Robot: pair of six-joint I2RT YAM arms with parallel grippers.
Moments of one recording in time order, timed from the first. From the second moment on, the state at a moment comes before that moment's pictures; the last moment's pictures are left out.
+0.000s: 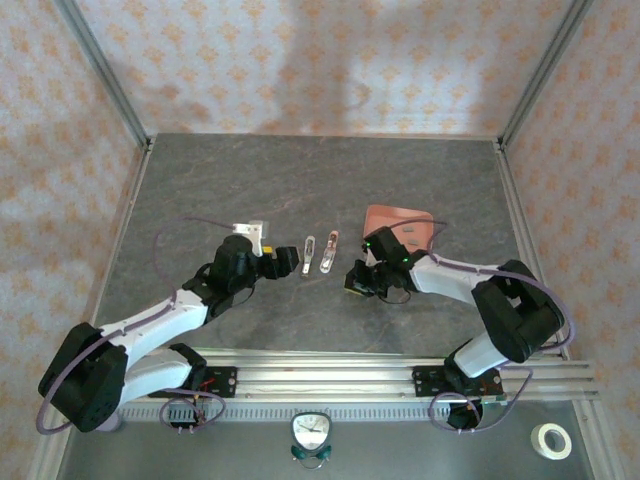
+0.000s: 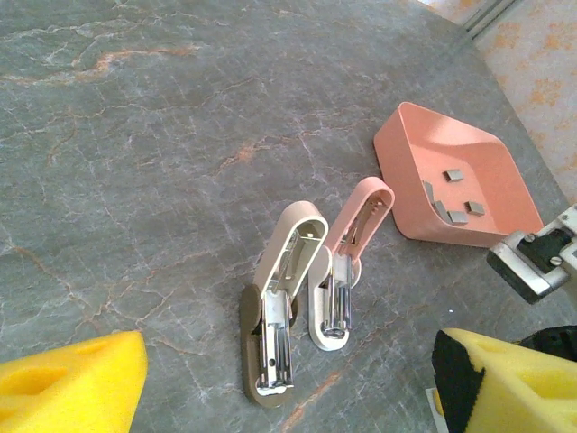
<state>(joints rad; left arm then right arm) -0.51 1.11 0.44 0.17 0.06 -0.57 0.61 1.51 0.69 -0.24 -0.43 0.87</state>
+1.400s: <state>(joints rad) -0.51 1.05 0.39 0.14 0.05 -0.42 0.75 1.58 1.11 -0.87 -0.09 0.91</state>
